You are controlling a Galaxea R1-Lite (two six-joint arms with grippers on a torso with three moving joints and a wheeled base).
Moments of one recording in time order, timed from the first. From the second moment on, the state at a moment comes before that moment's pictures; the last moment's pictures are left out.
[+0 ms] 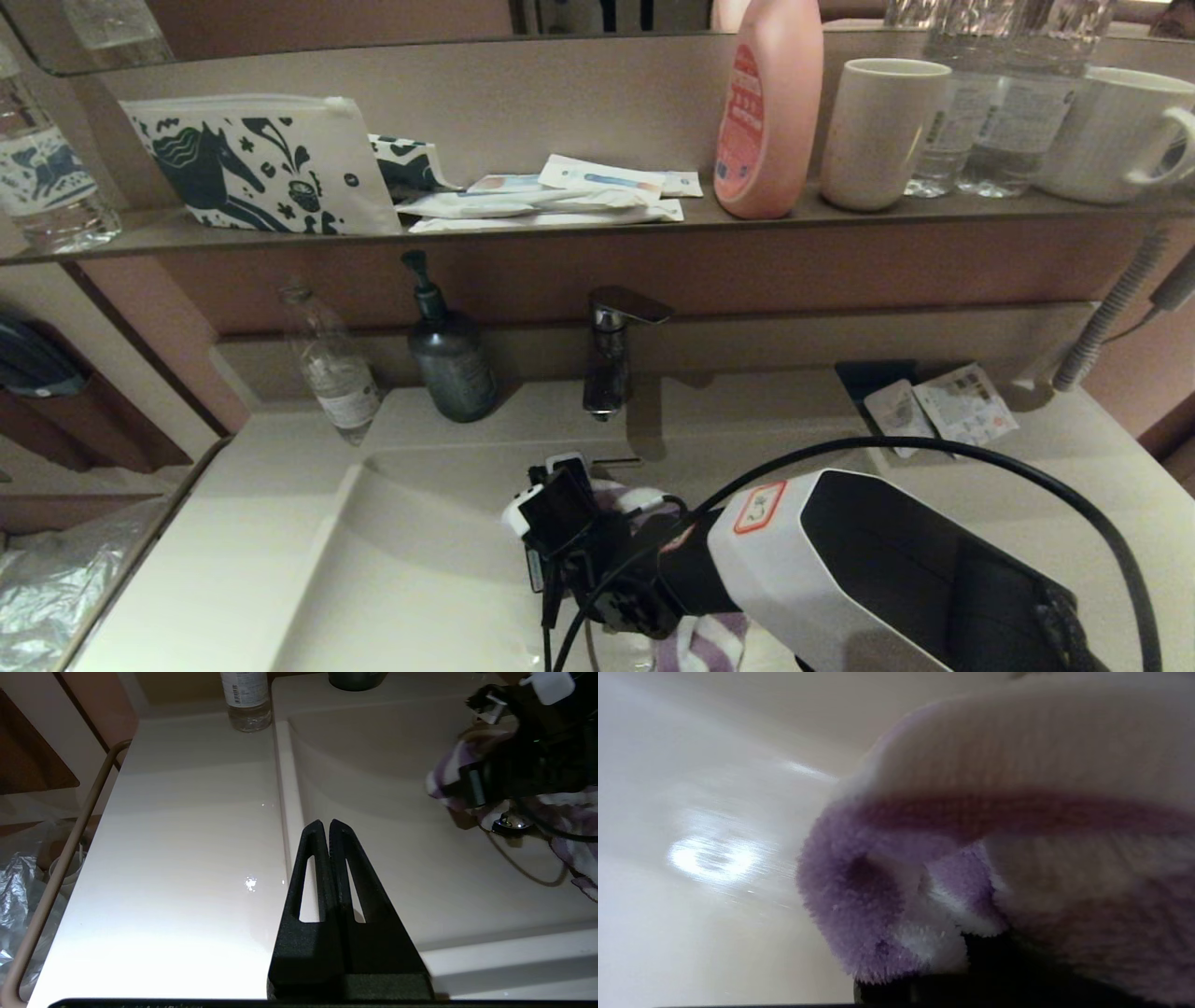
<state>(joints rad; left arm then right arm) 0.00 0.00 -0.03 0.09 -0.03 0.07 0.90 2.59 -1.76 -0.07 -0.40 0.44</state>
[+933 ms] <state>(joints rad) 0.00 0.00 -0.03 0.09 -0.03 0.07 0.72 2.36 -1.29 -0.05 -0.57 0.45</state>
